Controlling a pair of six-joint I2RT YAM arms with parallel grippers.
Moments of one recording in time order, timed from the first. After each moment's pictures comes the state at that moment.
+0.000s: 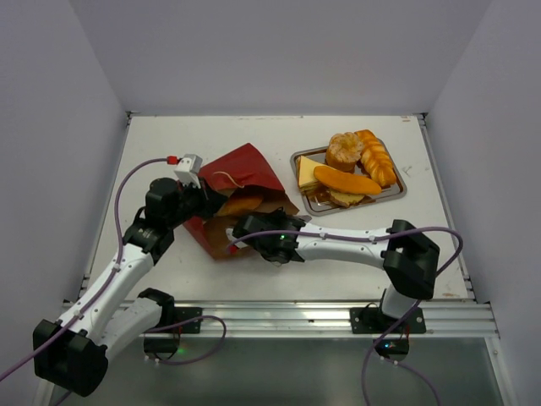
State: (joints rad) left arm -0.34 0.90 0.66 -0.11 0.29 -0.41; right arm 1.19 1.72 1.21 -0.49 0.79 -0.91
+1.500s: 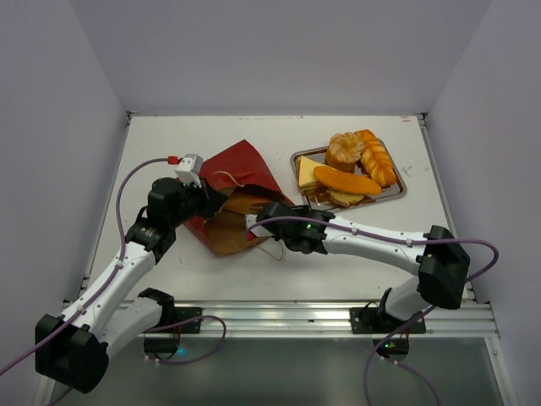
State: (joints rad) left arm -0.34 0.92 0.64 -0.07 0.27 -0.41; right arm 1.09 1.53 1.13 -0.64 0.65 -0.77
